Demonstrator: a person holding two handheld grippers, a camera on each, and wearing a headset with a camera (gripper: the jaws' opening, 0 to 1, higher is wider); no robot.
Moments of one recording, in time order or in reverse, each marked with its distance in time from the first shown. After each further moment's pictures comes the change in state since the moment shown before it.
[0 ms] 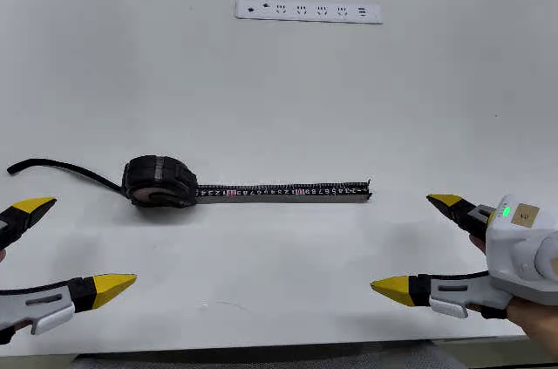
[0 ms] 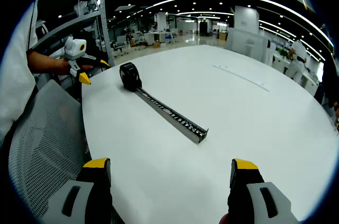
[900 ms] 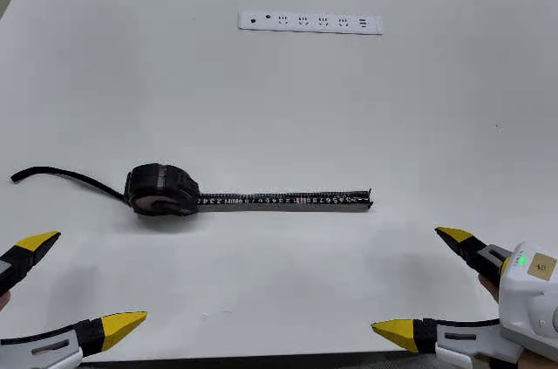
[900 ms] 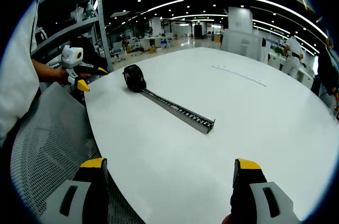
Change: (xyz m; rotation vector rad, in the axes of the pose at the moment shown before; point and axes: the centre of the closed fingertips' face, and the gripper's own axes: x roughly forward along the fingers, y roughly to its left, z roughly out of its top) left arm -0.006 -0.022 -0.008 -0.041 -0.044 0.001; right arm -0.011 0.021 -0.012 0.049 -0.041 -0.015
